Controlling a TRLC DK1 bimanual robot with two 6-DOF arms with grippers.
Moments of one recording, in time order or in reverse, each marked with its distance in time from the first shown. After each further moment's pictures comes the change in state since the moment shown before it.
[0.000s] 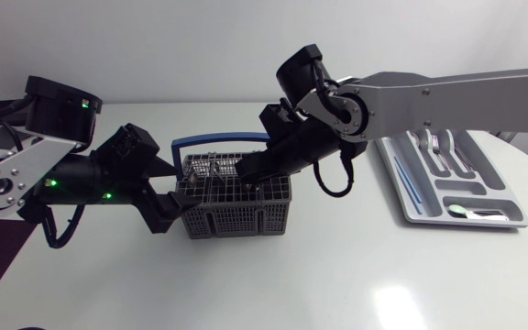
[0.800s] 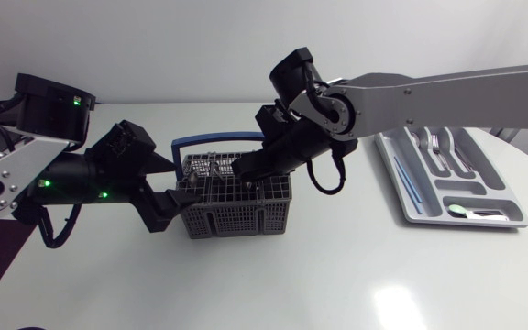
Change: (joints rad) left arm 0.000 -0.027 -0.006 0.014 0.001 0.008; right arm 0.000 0.050 0.040 0.000 0.023 0.001
